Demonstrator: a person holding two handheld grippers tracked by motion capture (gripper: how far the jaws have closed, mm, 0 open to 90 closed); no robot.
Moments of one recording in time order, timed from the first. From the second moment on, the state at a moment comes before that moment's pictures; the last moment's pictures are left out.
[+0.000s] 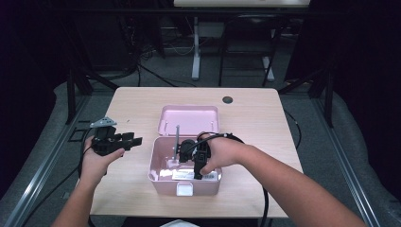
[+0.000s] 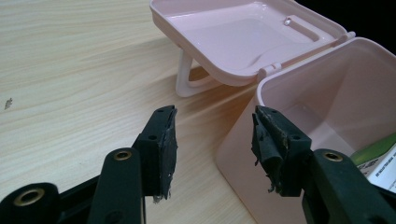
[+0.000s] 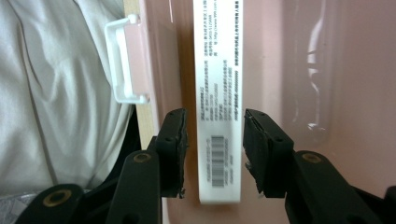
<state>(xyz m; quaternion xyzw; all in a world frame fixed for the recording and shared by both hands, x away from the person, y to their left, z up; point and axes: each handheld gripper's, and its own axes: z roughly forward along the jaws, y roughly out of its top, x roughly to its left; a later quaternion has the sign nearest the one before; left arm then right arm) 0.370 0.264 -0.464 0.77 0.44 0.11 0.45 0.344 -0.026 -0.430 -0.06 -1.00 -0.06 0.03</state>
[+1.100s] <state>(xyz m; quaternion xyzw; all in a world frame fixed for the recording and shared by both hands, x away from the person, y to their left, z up) 0.357 0.230 -0.461 0.81 0.38 0.09 0.44 0.394 -0.090 -0.402 -0.28 -0.94 -0.18 -0.07</state>
